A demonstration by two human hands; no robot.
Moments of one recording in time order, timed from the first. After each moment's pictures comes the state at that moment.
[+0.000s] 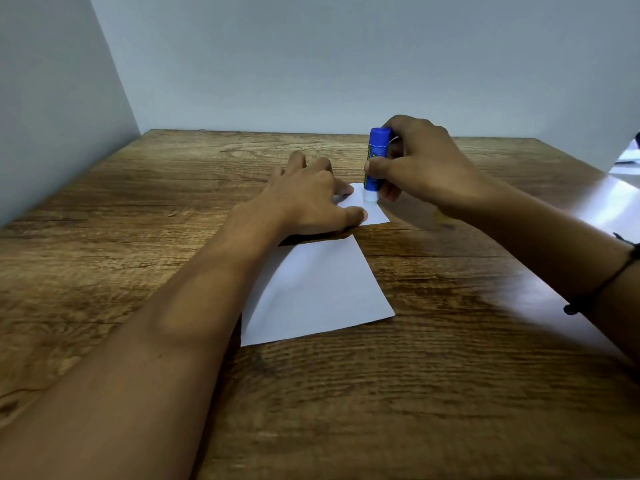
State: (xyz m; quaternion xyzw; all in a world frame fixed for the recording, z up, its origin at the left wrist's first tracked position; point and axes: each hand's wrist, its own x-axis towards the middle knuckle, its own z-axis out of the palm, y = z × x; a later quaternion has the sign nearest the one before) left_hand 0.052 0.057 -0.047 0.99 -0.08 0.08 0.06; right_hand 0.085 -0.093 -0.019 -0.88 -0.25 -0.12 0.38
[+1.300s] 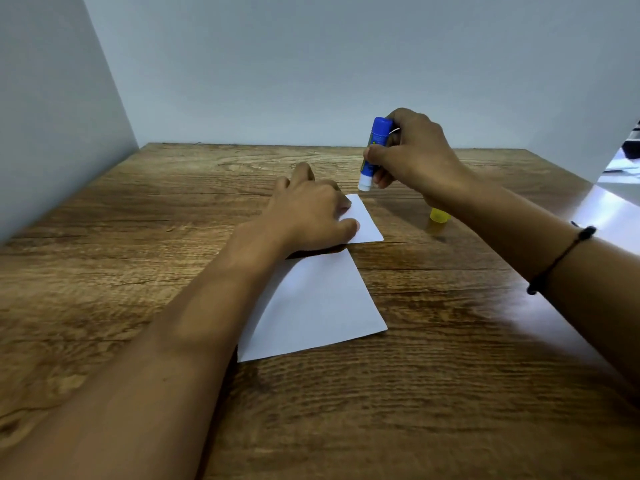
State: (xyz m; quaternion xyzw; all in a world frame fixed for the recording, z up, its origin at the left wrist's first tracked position) left_hand 0.053 0.053 -0.048 0.98 -0.12 0.13 0.06; right_hand 0.116 -0.089 -0.010 -0.85 -0.22 -0.13 0.46
